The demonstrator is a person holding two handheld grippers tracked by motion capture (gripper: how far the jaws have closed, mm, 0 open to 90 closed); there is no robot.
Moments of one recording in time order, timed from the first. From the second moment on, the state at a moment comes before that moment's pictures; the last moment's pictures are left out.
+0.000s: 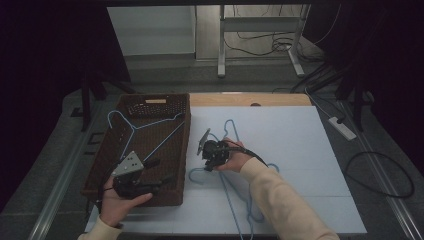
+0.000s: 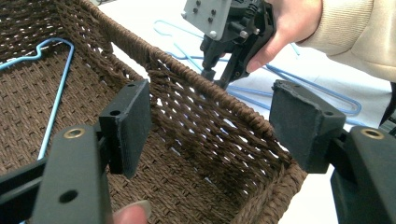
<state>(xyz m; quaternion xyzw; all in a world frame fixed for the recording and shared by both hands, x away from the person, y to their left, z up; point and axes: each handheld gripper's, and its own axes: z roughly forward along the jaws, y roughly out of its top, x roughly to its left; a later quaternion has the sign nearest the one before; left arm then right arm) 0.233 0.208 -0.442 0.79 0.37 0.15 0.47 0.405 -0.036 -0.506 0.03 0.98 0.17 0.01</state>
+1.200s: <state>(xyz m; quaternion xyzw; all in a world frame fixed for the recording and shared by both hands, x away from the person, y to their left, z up) 0.232 0.201 -0.440 0.79 0.36 0.15 0.47 0.391 -0.126 -0.423 0.17 0.93 0.32 0.09</state>
